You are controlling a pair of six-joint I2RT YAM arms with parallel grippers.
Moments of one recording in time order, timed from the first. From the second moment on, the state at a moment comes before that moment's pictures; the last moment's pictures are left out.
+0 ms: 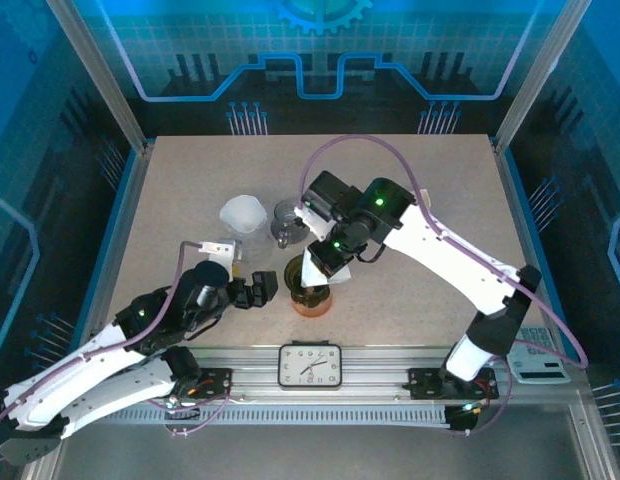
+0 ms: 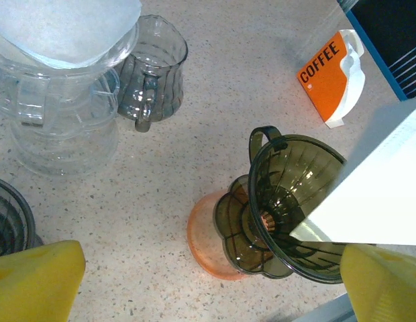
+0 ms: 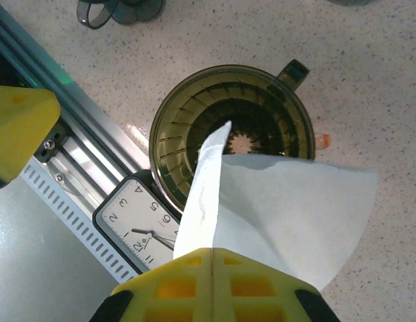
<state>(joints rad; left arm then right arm) -0.87 0.65 0.73 -0.69 -0.29 -0.69 0.94 1.67 1.88 -1.44 -0.12 0.23</state>
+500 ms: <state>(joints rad) -0.87 0.65 0.73 -0.69 -0.28 -0.69 1.00 1.82 1.99 -1.51 -0.06 0.19</state>
